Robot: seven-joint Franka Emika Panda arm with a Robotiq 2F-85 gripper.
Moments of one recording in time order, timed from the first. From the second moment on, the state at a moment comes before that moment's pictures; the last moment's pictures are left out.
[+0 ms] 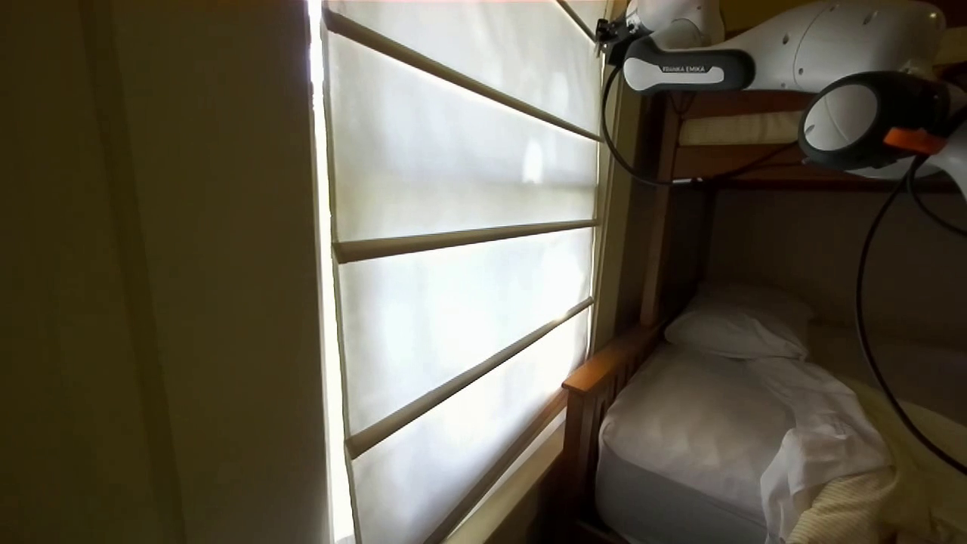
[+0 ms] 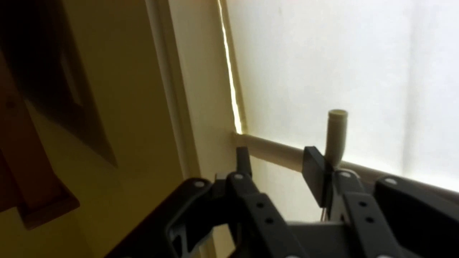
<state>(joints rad) -0.50 0.53 0.07 -0.70 -0.63 2.79 0.68</state>
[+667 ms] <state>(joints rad) -0.41 0.44 -0.11 -0.65 -0.76 2.76 0.92</state>
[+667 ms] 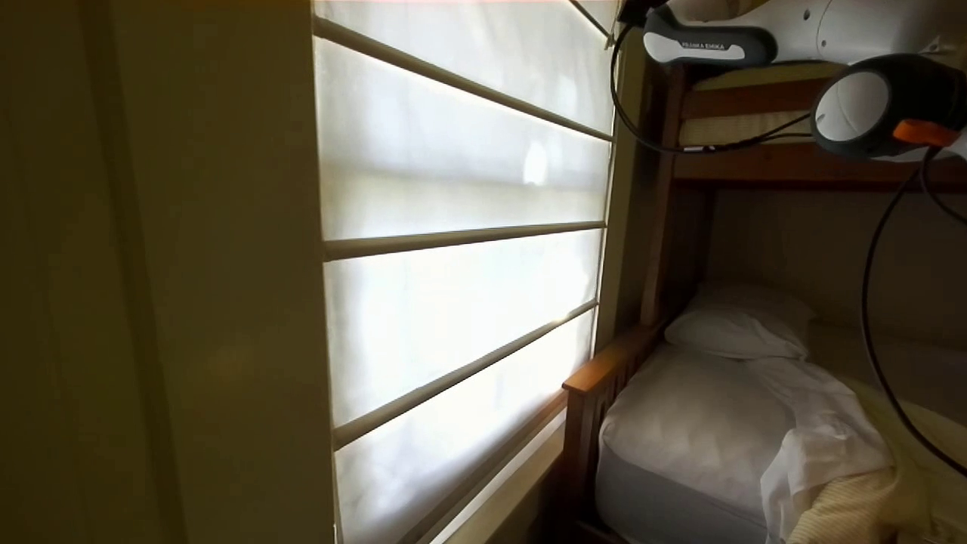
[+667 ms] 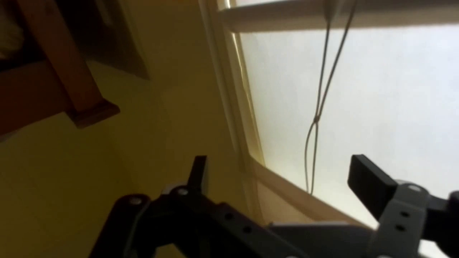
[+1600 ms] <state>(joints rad) -0.40 0.38 -0.10 -0.75 -0.72 2.63 0.89</state>
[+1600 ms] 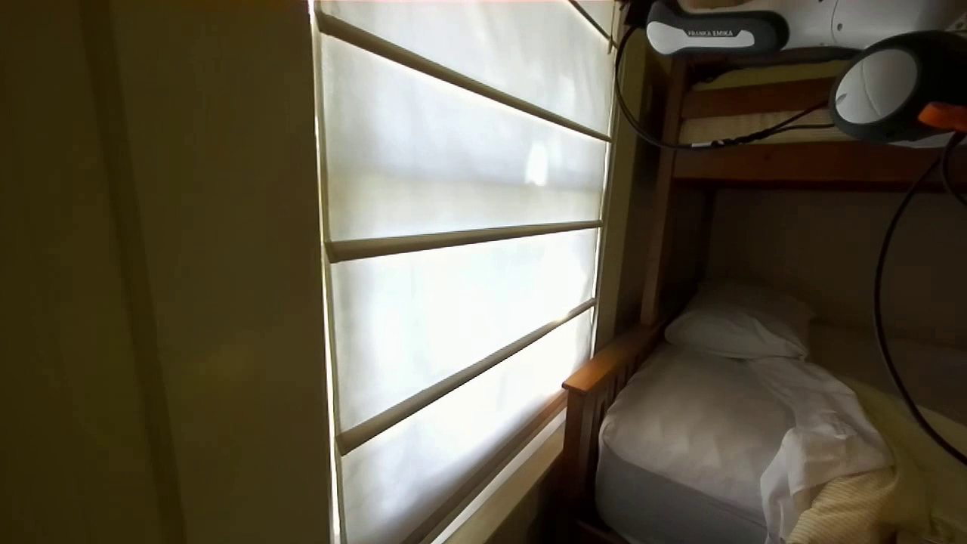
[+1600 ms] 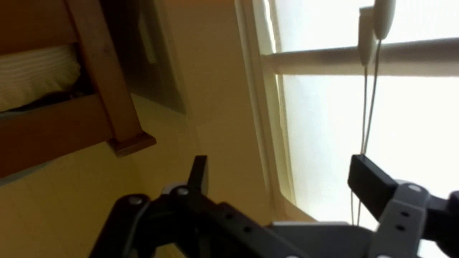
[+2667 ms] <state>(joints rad) -0.48 0.53 -0.06 -0.68 -0.61 2.76 0.84</state>
